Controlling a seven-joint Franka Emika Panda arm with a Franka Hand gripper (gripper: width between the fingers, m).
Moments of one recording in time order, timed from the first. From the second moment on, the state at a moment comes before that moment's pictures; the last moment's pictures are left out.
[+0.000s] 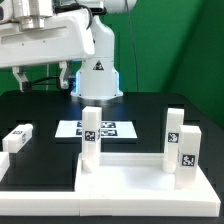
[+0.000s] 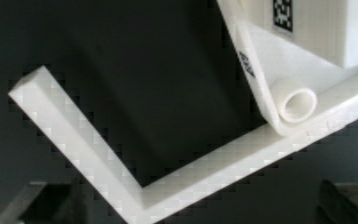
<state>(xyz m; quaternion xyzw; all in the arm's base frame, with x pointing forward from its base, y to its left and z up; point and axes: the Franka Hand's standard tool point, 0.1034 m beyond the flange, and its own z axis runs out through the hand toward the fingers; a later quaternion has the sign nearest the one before) 0.542 -0.145 0.162 -0.96 0.25 -0.11 0.07</state>
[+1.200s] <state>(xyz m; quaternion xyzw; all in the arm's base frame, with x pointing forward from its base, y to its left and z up) 0.476 -0.212 0.069 -0.94 0.11 0.28 0.15</state>
